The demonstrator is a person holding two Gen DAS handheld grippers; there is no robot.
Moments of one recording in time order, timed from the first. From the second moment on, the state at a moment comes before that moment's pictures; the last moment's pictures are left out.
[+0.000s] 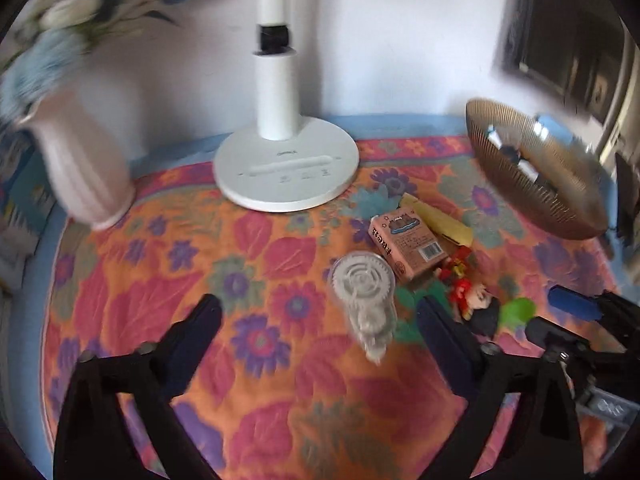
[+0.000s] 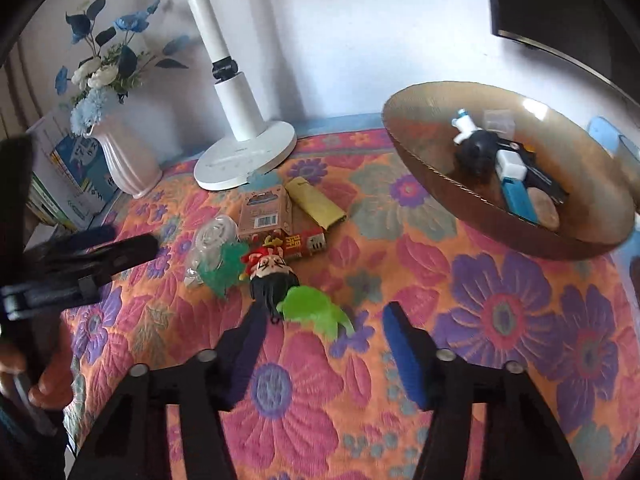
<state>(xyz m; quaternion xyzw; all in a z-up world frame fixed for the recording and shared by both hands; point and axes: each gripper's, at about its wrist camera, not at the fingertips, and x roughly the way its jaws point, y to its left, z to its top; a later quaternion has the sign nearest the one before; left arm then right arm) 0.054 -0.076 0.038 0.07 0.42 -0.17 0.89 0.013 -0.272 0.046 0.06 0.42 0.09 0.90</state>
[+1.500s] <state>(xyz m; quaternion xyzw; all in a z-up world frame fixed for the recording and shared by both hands) -0.018 -0.016 0.000 0.08 0.44 -0.19 0.87 0.009 -0.283 0.019 0.12 0.46 0.16 0.87</state>
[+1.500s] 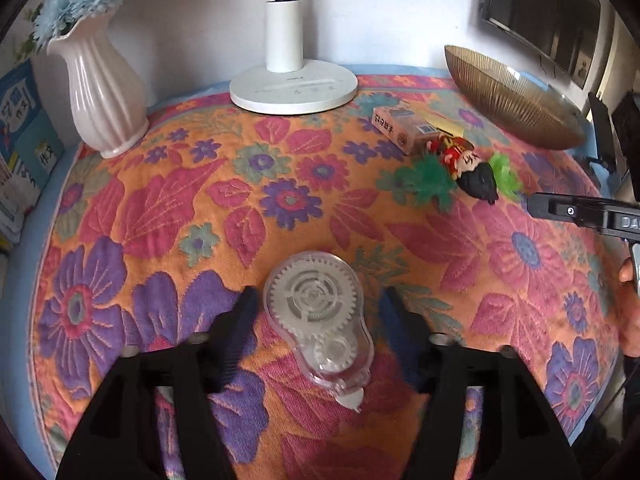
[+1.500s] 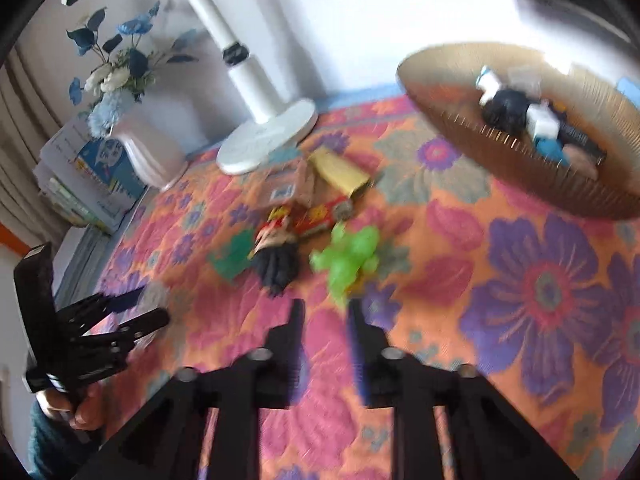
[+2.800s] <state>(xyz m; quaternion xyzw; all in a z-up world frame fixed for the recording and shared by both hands) -0.008 -0.157 0.152 0.07 0.28 -0.26 0.92 -0.006 -0.360 0.161 0.02 0.30 -0.05 0.95</state>
